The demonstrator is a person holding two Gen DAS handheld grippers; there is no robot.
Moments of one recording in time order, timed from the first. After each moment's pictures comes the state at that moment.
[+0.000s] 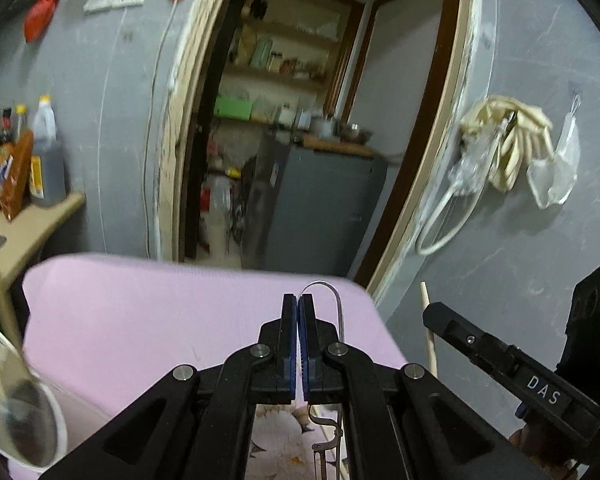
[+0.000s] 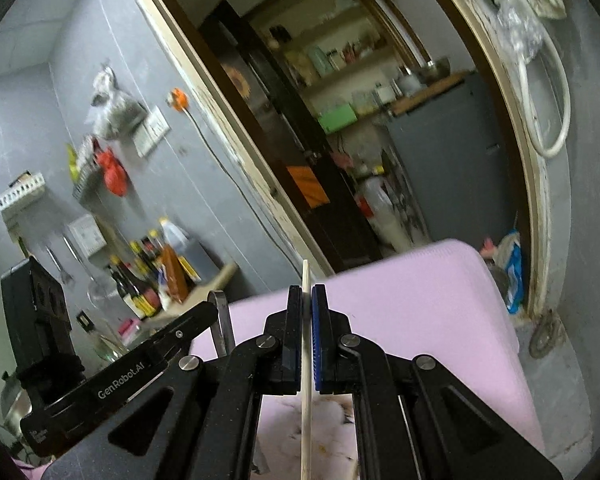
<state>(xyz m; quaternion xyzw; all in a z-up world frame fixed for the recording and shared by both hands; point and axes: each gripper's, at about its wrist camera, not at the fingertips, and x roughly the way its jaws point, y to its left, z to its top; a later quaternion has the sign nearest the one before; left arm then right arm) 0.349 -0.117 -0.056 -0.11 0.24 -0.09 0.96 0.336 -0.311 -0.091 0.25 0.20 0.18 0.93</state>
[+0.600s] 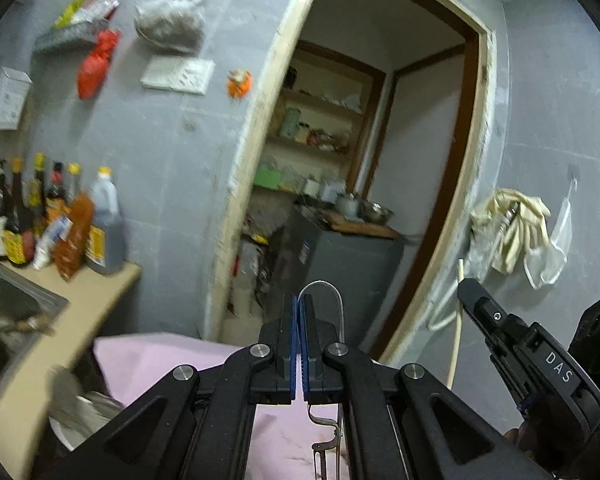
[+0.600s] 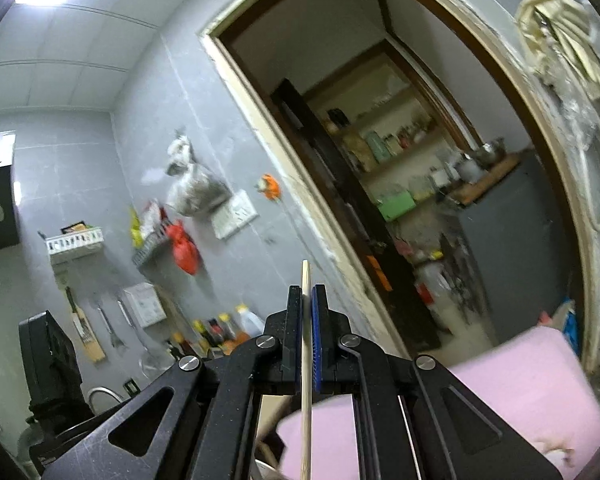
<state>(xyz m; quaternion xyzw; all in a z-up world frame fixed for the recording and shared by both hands) 0.290 -0.003 0.050 -0.14 0.14 -0.04 0.98 0.304 -0.196 0.023 0.26 0.02 0.22 0.94</state>
